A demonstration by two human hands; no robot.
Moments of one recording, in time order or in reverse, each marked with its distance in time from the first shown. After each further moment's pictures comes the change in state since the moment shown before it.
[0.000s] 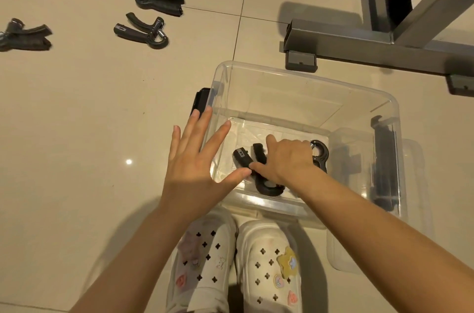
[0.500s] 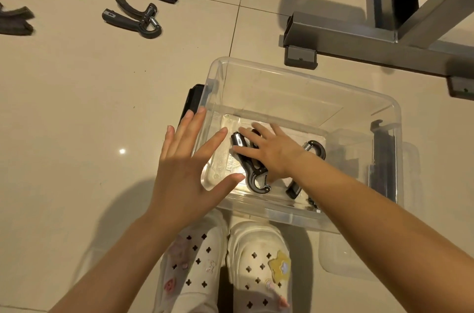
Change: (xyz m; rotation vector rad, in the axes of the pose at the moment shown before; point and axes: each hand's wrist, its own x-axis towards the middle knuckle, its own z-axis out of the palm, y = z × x) left_hand 0.004 0.000 0.001 -0.032 0.007 -0.005; right_hand 0.048 0.019 0.019 -0.327 -0.013 -0.600
